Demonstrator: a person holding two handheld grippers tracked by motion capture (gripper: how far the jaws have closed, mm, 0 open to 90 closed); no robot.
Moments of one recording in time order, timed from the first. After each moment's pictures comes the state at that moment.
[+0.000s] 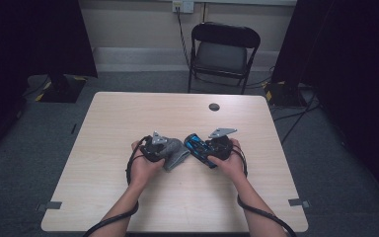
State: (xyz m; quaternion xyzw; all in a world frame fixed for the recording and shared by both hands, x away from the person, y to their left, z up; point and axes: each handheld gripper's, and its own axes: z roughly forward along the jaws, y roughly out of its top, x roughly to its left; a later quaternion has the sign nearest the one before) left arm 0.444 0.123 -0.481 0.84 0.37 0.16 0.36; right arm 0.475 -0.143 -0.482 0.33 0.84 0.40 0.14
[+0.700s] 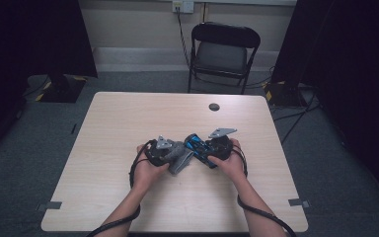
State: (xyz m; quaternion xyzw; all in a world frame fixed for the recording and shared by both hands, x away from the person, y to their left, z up) left arm 0.433 0.112 -0.484 0.85 0.35 0.14 0.38; right arm 0.475 -0.143 -0.481 0.33 0.84 0.40 0.14
